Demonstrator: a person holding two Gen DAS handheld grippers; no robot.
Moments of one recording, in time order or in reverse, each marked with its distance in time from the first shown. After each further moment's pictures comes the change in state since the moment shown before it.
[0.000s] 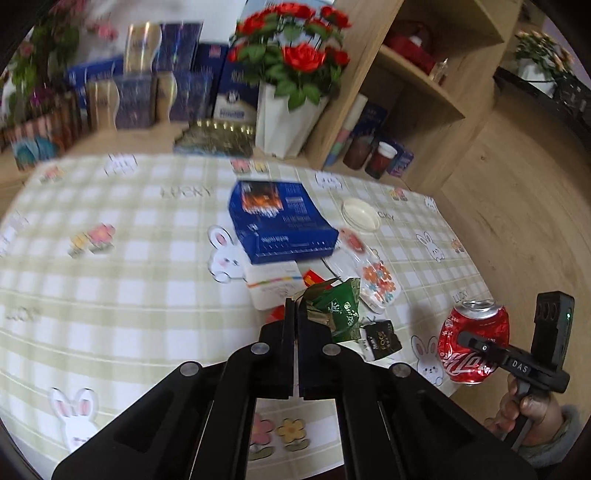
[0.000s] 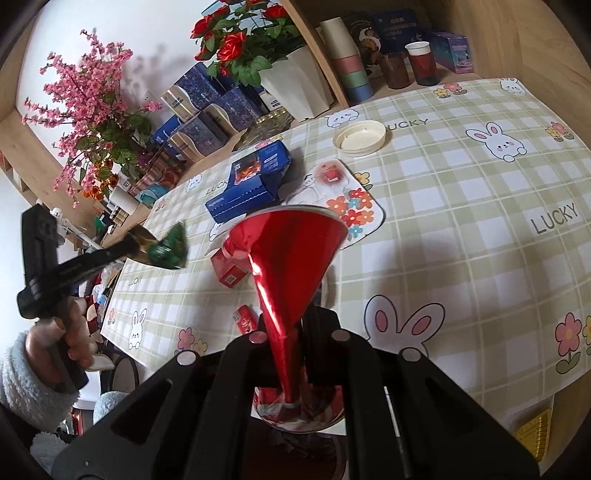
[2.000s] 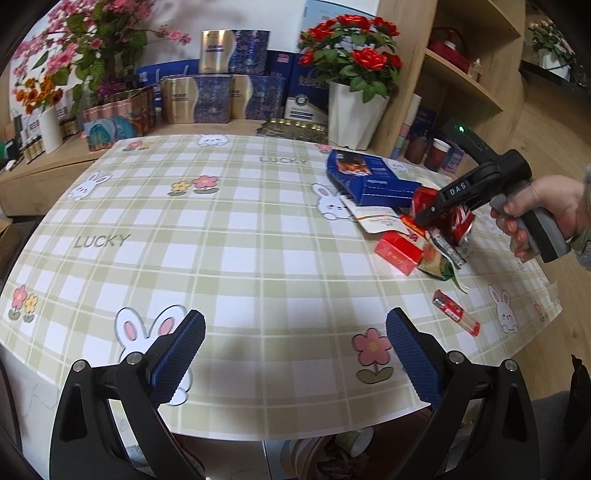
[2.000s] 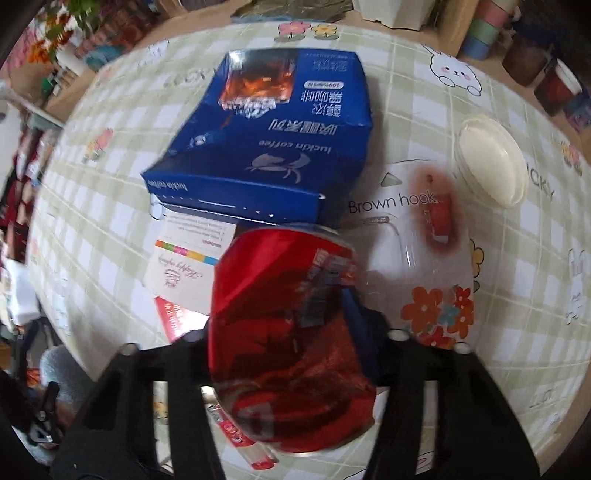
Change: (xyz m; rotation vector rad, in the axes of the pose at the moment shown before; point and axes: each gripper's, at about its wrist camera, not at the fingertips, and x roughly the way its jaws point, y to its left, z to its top) left arm -0.033 0.067 -0.110 -0.010 -0.076 0.206; right arm 0.213 0.077 0.117 -0.284 0.566 -0.226
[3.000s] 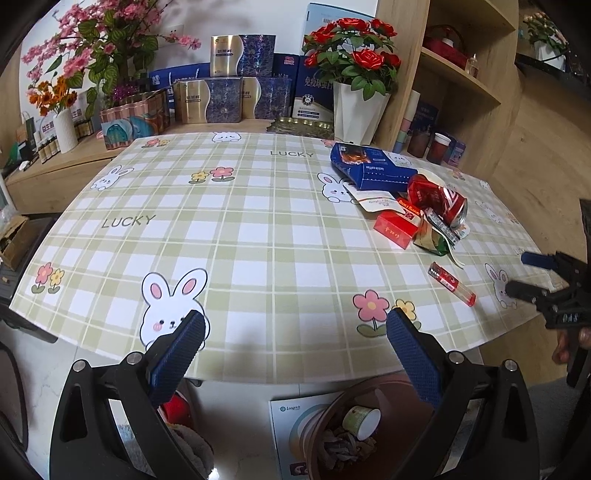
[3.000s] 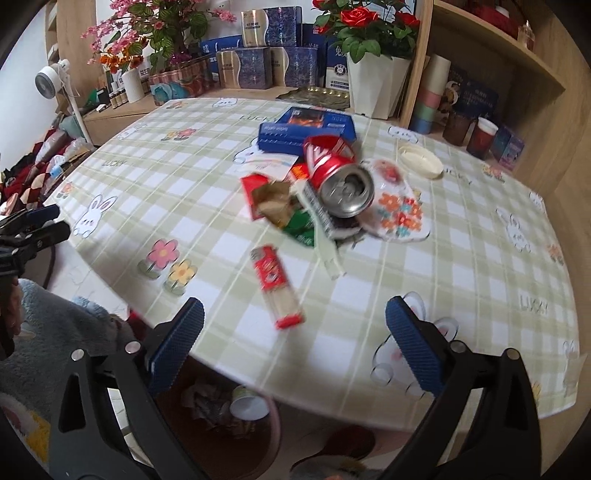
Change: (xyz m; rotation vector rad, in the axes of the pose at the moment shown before) left arm -0.037 -0.003 -0.033 0.001 -0.004 0.057; right arm -0.066 0.049 -0.227 -0.147 -0.495 -0.147
